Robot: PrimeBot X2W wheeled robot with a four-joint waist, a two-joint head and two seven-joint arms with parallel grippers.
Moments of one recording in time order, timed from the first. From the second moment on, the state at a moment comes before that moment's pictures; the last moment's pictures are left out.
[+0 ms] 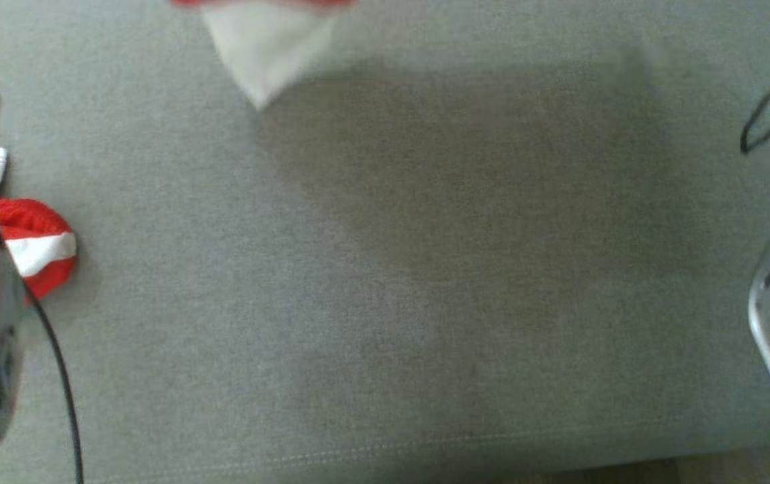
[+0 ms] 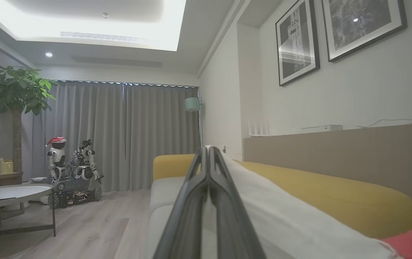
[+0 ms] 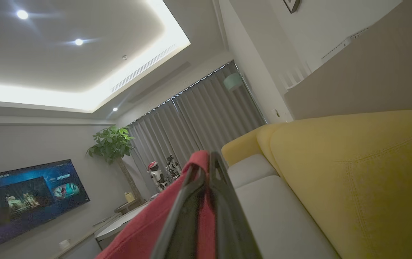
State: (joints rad) left arm -1.36 0.21 -0.21 0.68 -0.30 -0.09 -0.23; right arm -1.25 -0.08 -0.11 0.50 0.57 0.13 0.16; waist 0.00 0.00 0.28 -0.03
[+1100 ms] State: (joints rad) left arm -0.93 0.04 -0.14 1.05 -0.39 -0.12 -0.26; right arm -0.93 -0.10 0.44 1.03 0.78 0.13 -0.21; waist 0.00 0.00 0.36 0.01
